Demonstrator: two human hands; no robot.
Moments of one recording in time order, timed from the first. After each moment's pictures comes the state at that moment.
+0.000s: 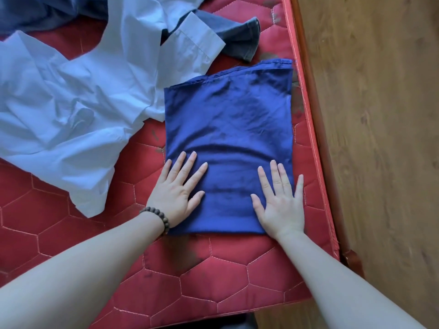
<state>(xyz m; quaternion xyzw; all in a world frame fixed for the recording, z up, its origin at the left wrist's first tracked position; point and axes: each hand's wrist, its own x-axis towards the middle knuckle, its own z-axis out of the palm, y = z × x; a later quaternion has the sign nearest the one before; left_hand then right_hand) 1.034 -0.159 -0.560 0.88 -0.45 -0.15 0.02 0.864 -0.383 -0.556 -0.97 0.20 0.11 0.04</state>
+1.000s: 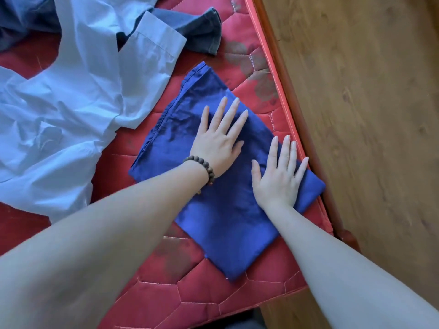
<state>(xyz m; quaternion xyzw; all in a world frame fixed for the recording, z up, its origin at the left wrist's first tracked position) 1.054 -0.326 -0.541 0.84 -0.53 -0.10 0.04 0.888 -0.399 -0.561 -0.90 0.42 0.07 0.07</state>
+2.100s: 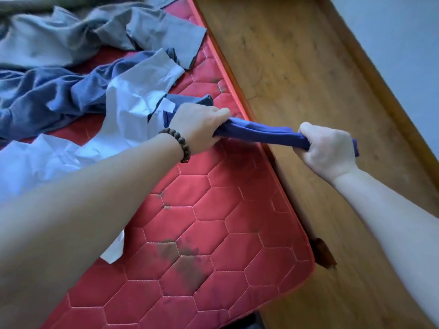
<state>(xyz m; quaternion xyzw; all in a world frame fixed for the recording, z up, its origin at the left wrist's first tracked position) 1.157 -0.349 -0.337 0.74 -0.67 0.01 0.12 0.917 -0.524 -0.331 -0.97 0.23 -0.11 0.03</state>
